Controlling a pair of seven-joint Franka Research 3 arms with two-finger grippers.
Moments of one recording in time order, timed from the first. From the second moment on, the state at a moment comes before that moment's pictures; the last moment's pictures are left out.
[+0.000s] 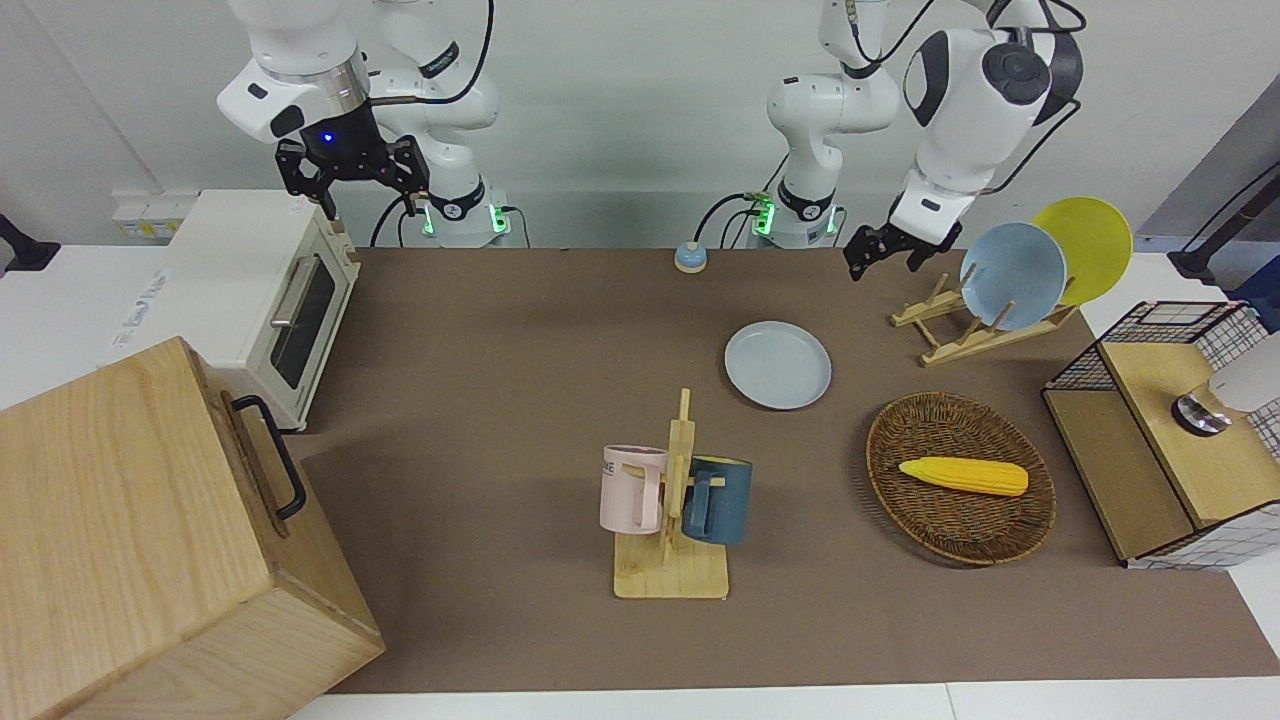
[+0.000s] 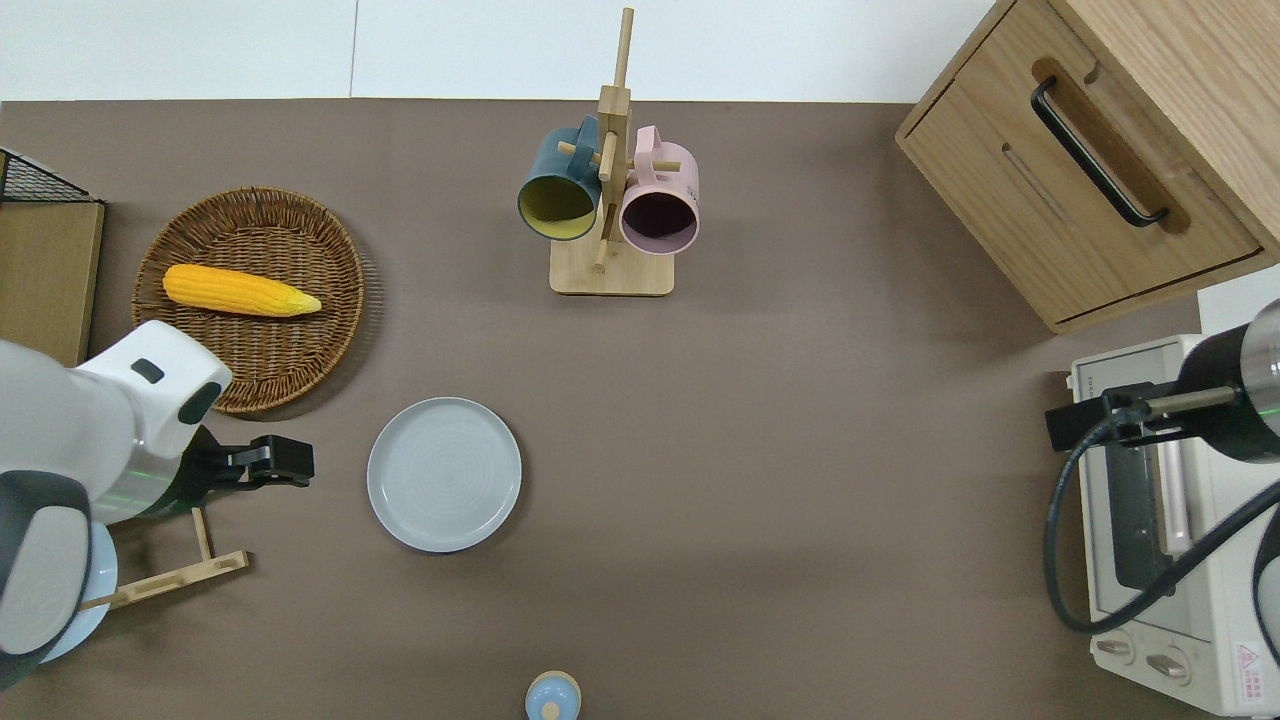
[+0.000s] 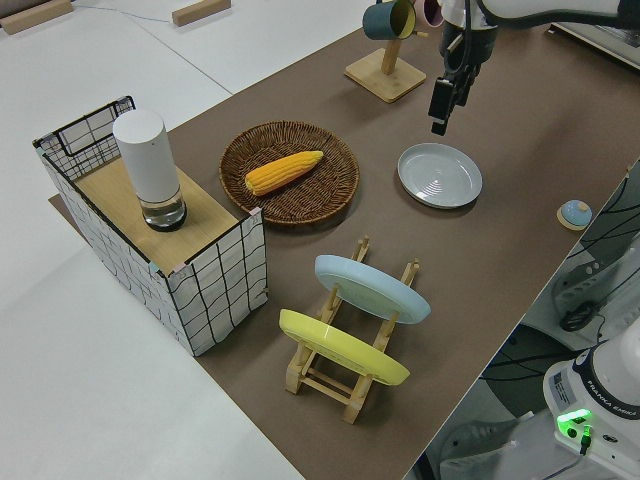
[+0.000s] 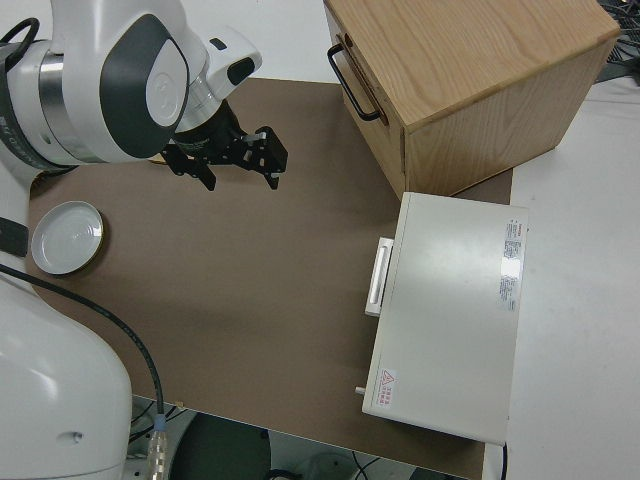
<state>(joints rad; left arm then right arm) -0.02 -0.18 -0.08 -2.05 -0.05 1.74 -0.23 -0.06 -0.06 0.16 -1.54 -0.04 1.39 0.01</state>
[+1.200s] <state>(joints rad) -0.04 0.03 -0.09 -2.40 -0.12 2.31 -0.23 -0.06 -0.06 0.16 -1.54 -0.04 1.39 0.01</state>
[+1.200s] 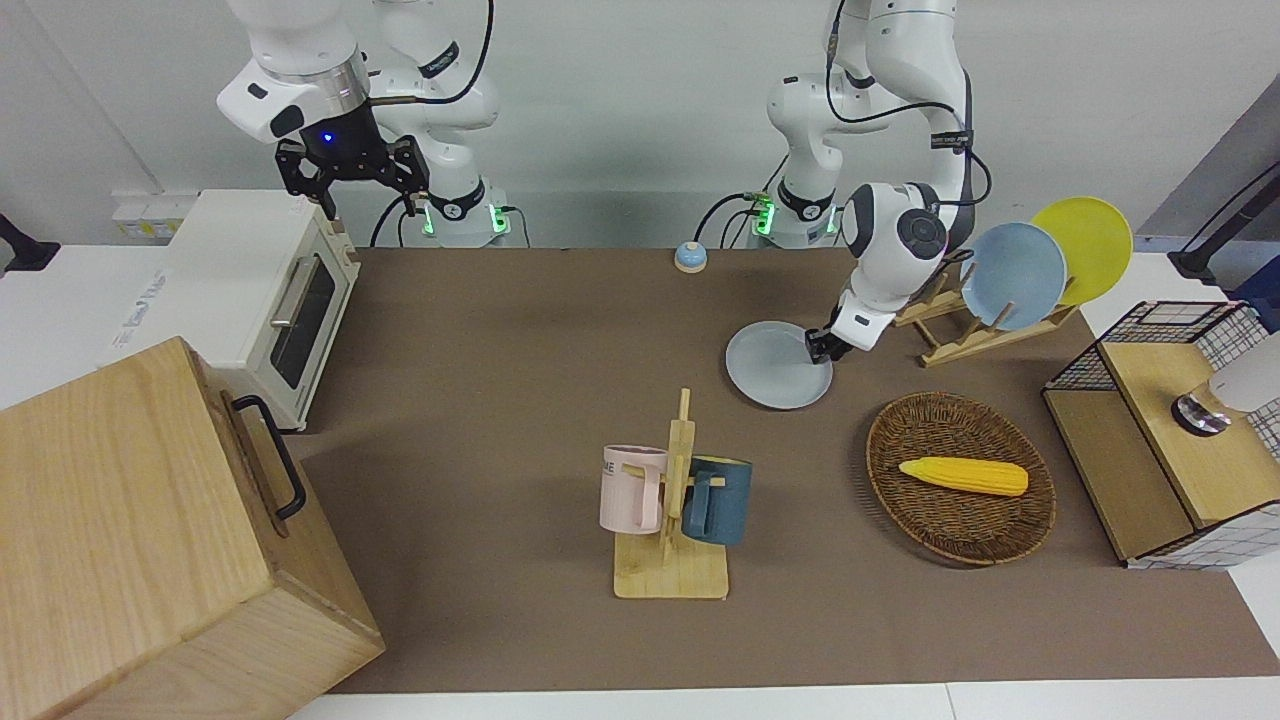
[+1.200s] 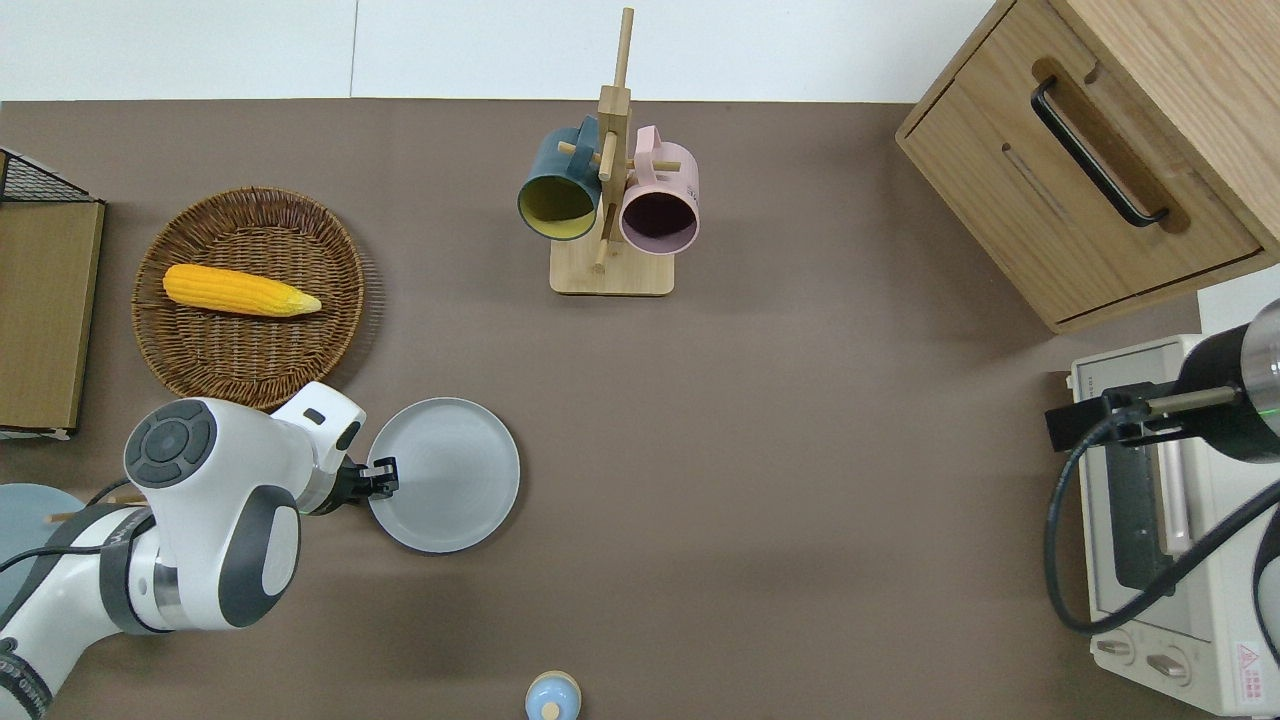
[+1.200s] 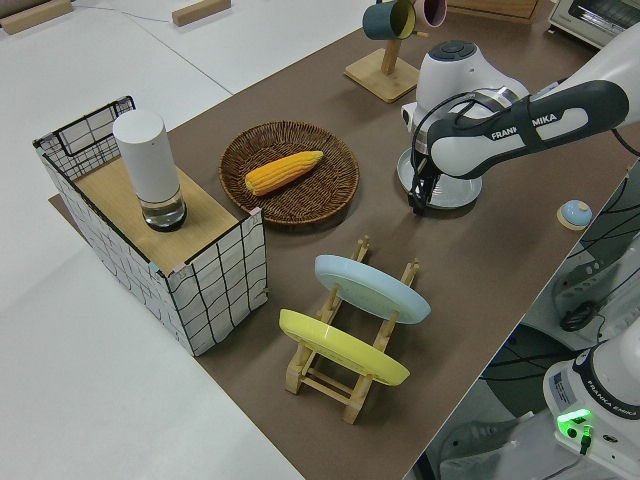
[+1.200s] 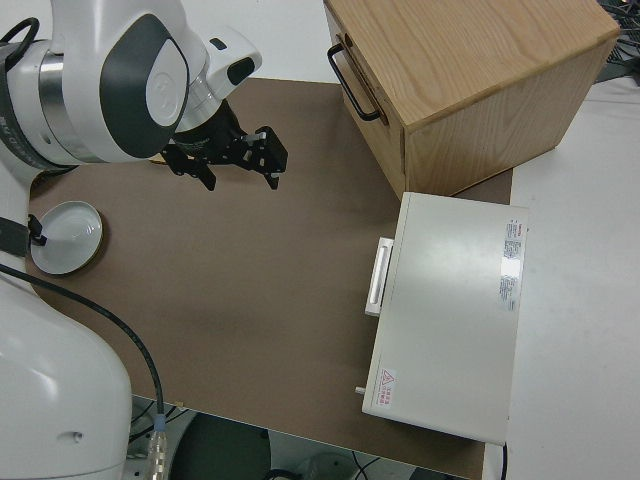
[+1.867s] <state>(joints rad) -0.10 0.02 -0.09 -2.40 -0.17 2.32 -0.24 -0.06 -0.06 0.16 -1.54 -0.04 1.39 0.01</state>
